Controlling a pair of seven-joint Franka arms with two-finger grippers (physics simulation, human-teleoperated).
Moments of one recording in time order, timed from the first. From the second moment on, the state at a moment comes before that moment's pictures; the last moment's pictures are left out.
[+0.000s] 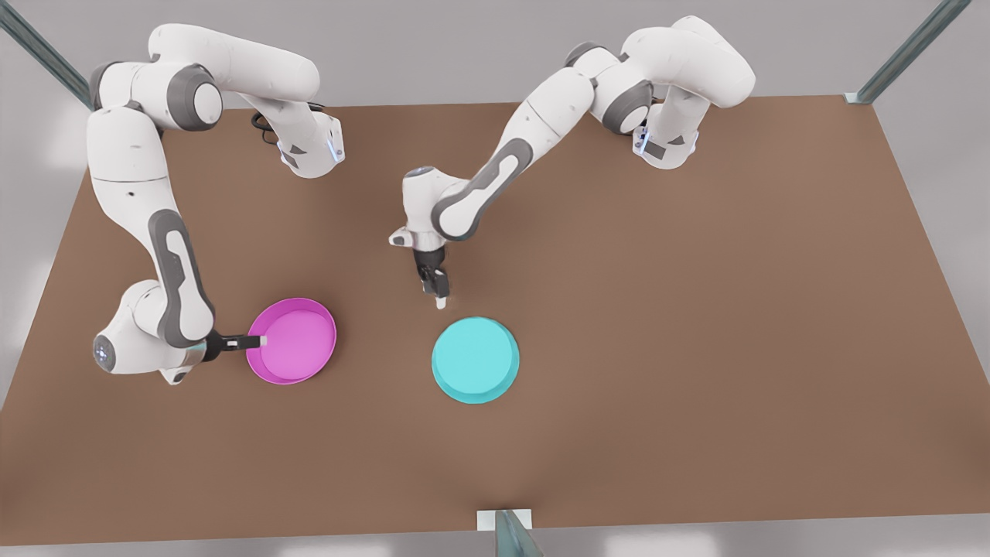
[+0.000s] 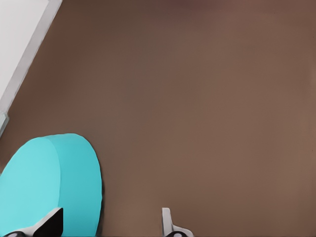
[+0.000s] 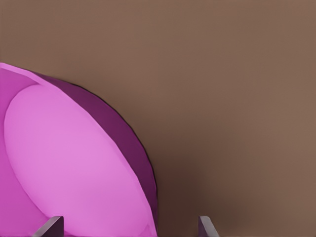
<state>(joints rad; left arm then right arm) -1.09 1.06 0.03 -1.10 0.82 2.35 -0.60 -0.30 0.69 0.08 -1.68 0.26 1.95 -0.34</state>
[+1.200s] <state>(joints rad) -0.09 0.17 0.06 -1.37 -0.02 1.53 0.20 -0.29 0.71 0.08 -1.66 0.23 1.98 -0.42</state>
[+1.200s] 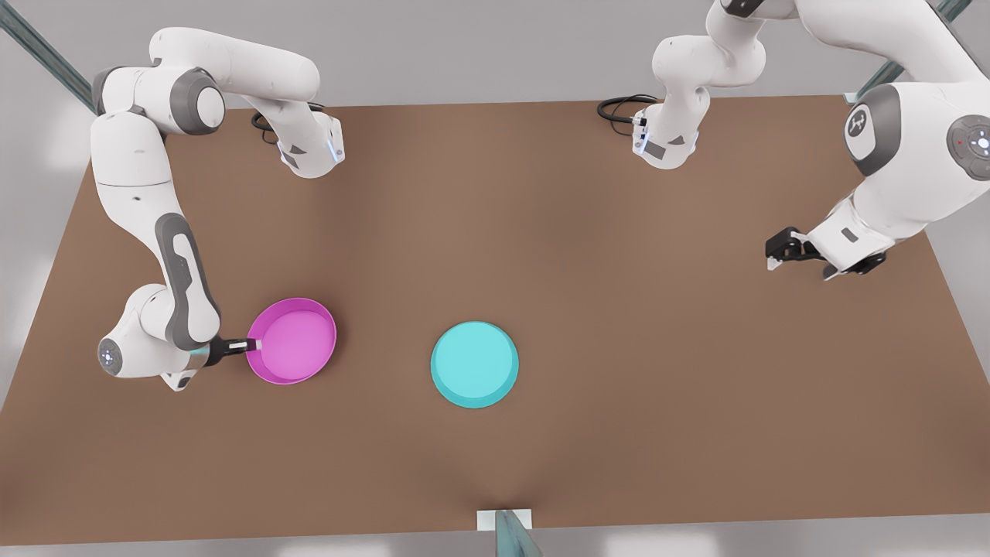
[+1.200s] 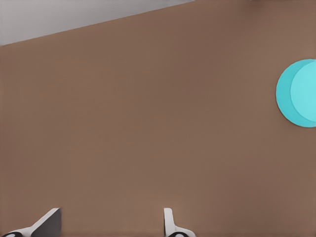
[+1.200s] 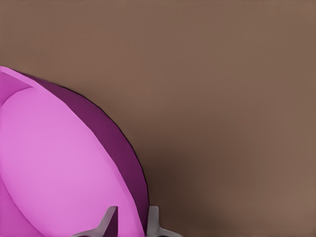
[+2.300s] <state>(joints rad) -0.09 0.18 0.04 -1.37 -0.01 1.52 0.18 -0.28 0.70 0.09 -1.65 0.25 1.99 -0.47</state>
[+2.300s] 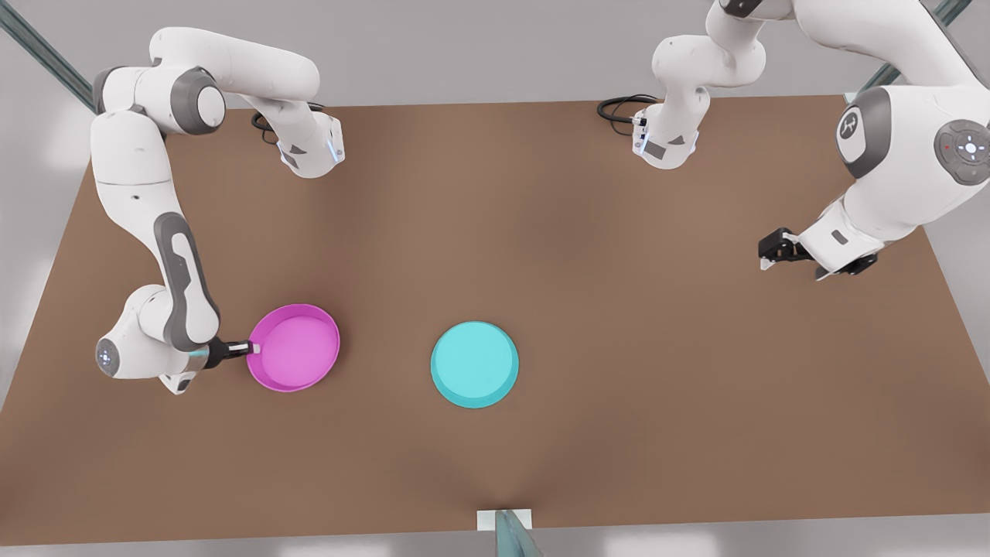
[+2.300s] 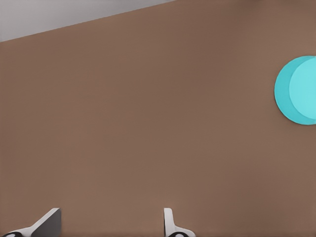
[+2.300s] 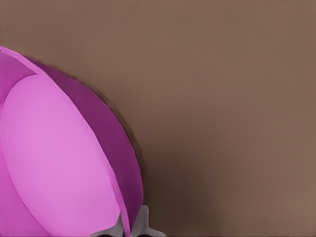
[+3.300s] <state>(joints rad) -0.09 0.19 0.05 -1.38 -0.02 1.54 0.18 0.27 0.80 0.11 -1.38 0.51 2.07 0.01</state>
